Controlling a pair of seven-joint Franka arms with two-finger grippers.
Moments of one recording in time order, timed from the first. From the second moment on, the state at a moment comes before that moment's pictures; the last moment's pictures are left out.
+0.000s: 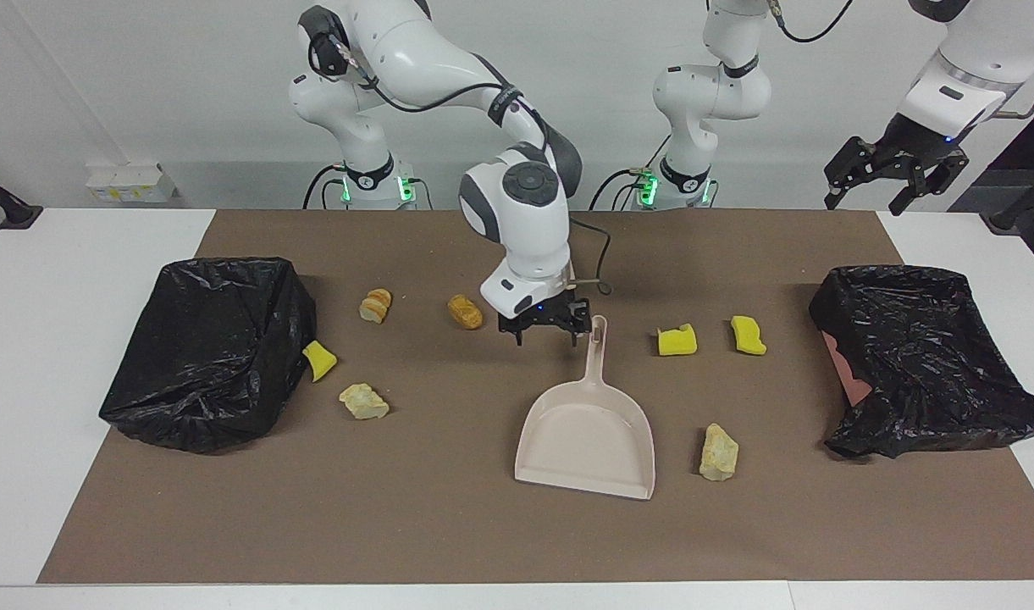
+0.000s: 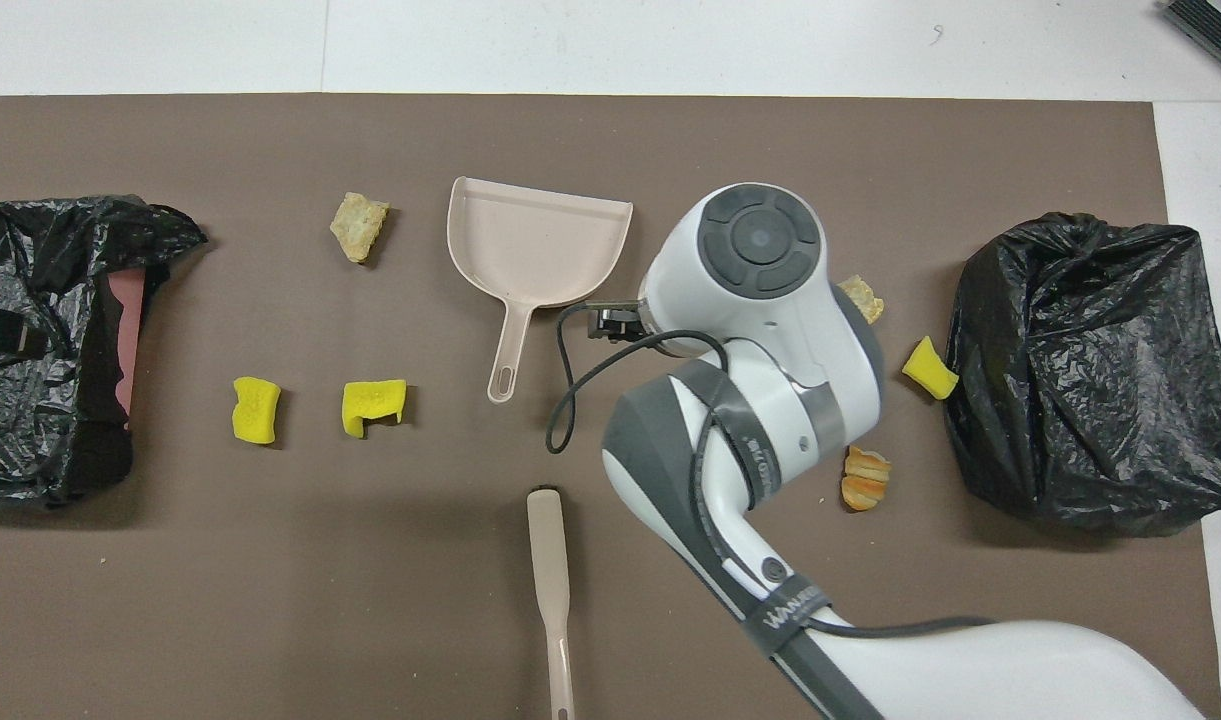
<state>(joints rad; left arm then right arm) -0.18 -0.03 0.19 -1.49 -0.05 1.47 0.14 0.57 0.60 0.06 -1.37 0.02 2.09 0.73</state>
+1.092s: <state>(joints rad) -0.18 -0.03 0.19 -1.49 -0.05 1.47 0.14 0.65 0.75 0.05 -1.18 -0.04 2.08 0.83</state>
